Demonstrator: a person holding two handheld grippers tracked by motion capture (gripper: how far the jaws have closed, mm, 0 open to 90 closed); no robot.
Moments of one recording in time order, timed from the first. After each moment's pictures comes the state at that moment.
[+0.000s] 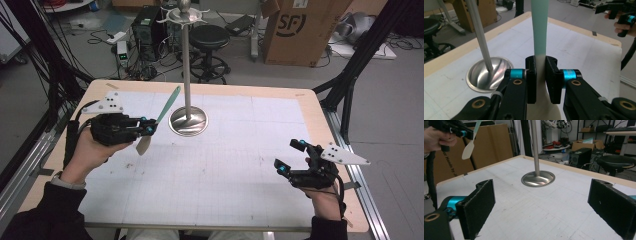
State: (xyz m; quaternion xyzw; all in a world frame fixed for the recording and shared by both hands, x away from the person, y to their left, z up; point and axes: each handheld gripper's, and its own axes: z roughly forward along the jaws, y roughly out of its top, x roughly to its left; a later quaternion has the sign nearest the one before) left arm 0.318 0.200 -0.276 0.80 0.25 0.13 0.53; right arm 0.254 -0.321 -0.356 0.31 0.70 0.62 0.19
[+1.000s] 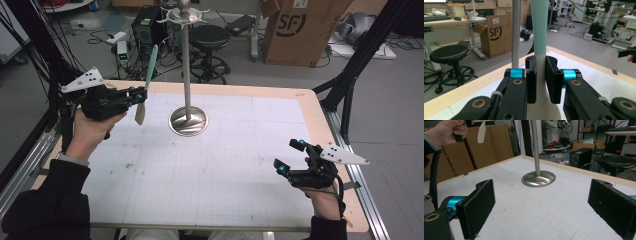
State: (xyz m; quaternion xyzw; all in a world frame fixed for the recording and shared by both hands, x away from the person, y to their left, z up) left arm 0.354 0.223 -0.260 0.71 0.29 0.19 0.61; right arm 0.255 -0.320 -0.357 0.31 0.70 0.62 0.19
